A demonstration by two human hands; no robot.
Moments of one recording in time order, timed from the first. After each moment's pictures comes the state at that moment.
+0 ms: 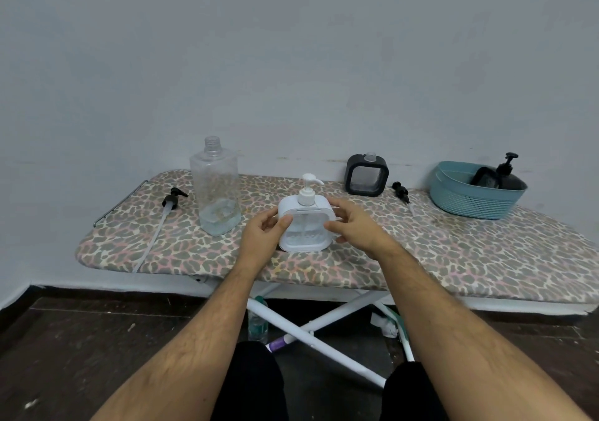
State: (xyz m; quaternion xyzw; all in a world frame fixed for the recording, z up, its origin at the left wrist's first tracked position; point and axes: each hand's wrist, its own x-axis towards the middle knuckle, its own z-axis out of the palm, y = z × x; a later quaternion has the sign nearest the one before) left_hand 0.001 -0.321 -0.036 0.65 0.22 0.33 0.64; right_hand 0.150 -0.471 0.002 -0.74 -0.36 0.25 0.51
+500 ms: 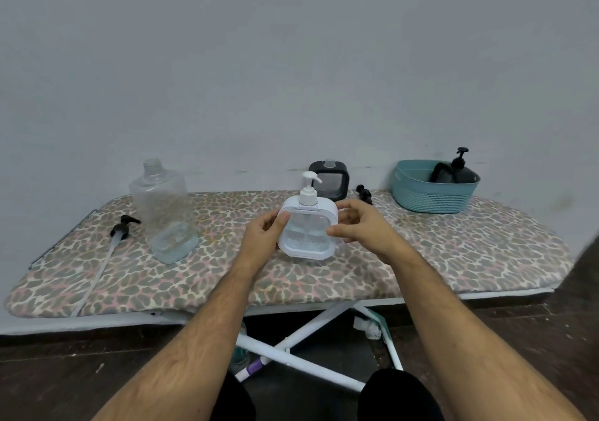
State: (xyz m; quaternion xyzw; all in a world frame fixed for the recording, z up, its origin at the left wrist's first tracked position) left_hand 0.065 -0.361 -0.012 0.69 0.14 0.27 0.65; right_hand 0.194 -0.547 0.018 -0.73 -0.33 0.19 0.57
